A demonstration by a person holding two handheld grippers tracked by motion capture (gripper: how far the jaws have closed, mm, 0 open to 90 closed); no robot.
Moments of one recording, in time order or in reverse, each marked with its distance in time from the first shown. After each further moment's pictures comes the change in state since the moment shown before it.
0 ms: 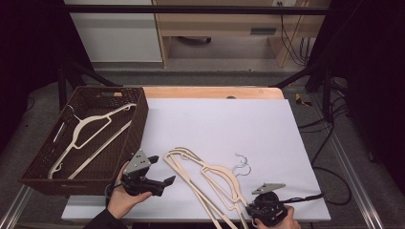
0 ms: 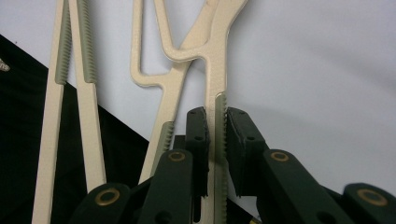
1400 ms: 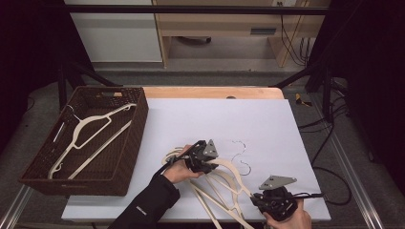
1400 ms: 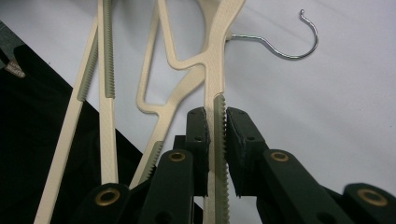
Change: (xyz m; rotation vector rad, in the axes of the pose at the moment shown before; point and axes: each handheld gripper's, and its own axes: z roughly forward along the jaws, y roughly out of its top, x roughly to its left) left arm -0.028 0.055 0.162 0.319 -0.163 0.387; right arm -0.009 0.015 -0.037 -0.104 -0.025 -0.194
